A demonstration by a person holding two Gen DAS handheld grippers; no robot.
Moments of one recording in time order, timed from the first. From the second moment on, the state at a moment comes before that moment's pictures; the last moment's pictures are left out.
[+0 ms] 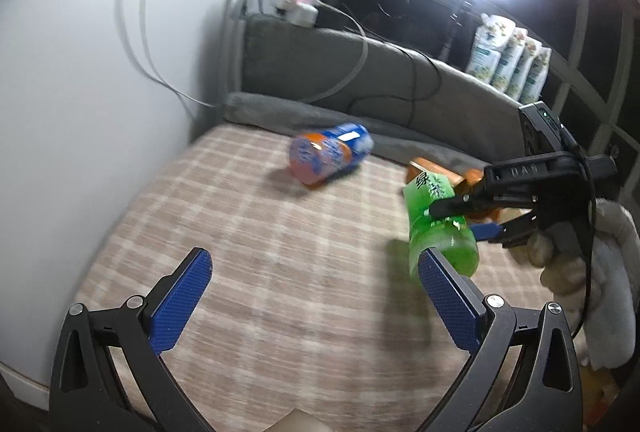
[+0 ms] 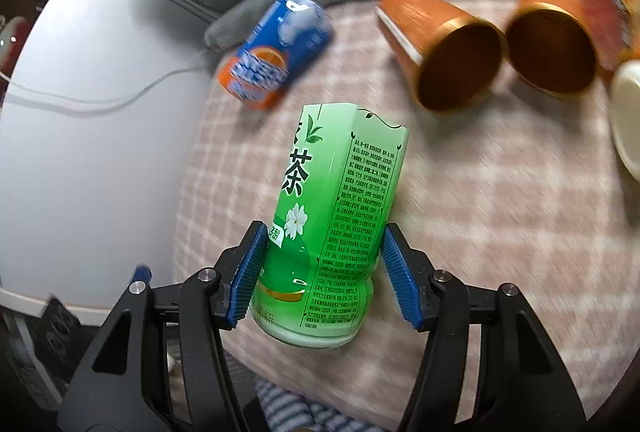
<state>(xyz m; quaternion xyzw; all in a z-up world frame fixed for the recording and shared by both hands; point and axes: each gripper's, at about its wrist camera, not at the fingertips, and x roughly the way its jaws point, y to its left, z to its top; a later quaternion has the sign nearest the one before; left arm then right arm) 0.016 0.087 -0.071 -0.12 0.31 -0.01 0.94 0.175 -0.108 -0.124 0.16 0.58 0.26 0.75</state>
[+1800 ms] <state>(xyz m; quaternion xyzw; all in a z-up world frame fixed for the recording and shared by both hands) 0.179 -0.055 -0.119 -0.12 0.61 -0.20 0.76 0.024 -0.352 -0.136 0.28 0.45 0.10 0.84</state>
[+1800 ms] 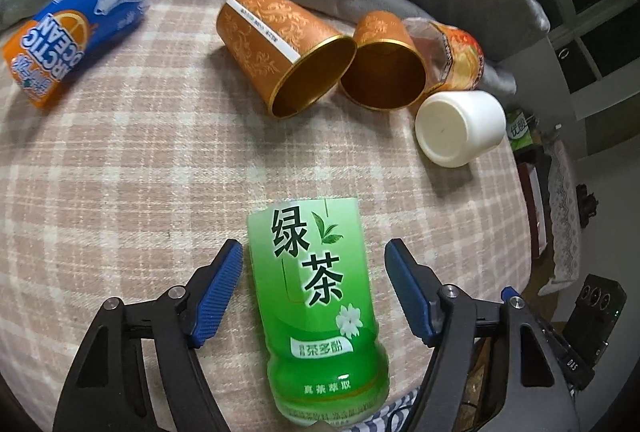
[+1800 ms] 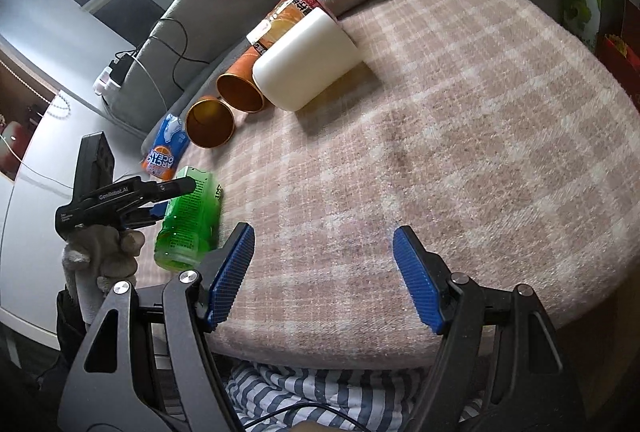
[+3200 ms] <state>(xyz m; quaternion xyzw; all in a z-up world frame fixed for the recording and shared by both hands) 0.124 -0.097 -0.066 0.00 0.34 -0.19 0.92 0.018 -0.357 -0.133 0.29 0.44 0.09 0.84</state>
